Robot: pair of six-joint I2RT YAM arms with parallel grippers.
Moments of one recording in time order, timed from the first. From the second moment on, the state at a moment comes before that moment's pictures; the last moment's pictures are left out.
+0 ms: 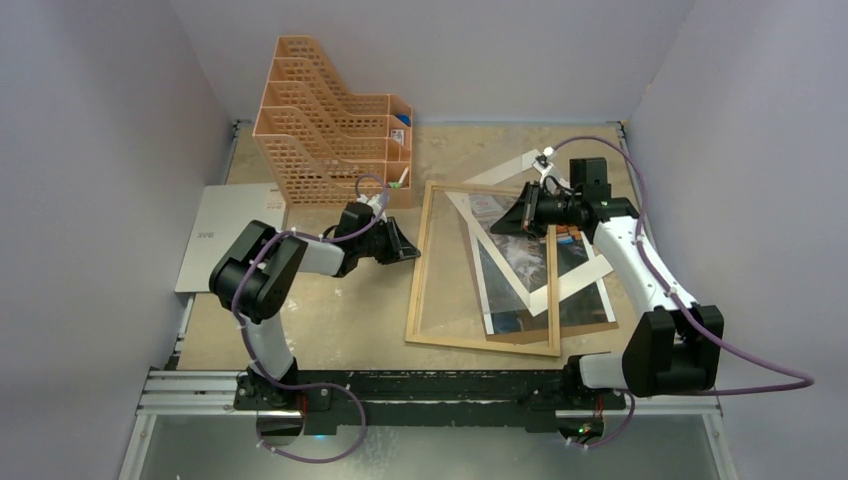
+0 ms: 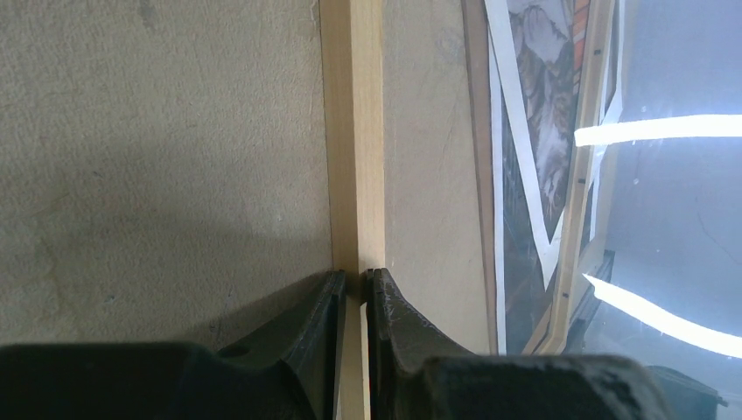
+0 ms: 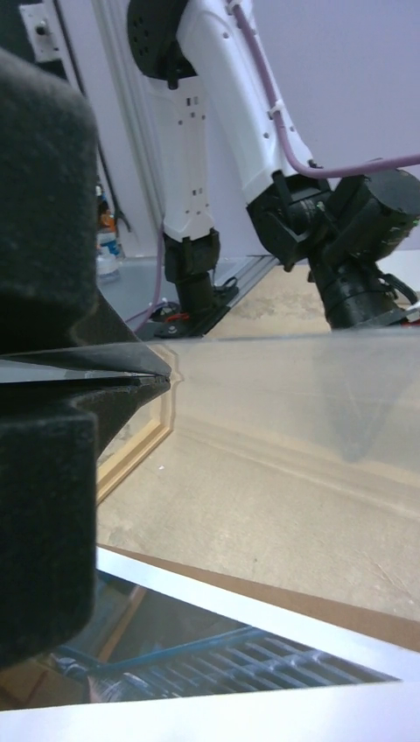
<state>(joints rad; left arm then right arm) -0.45 1.84 0.75 0.45 0.42 -0.78 0.10 1.34 1.08 -0.59 -0.87 0.52</state>
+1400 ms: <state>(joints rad) -0.45 1.84 0.81 0.33 0.40 -0.78 0.05 1.52 0.78 -0.44 -0.58 0.46</state>
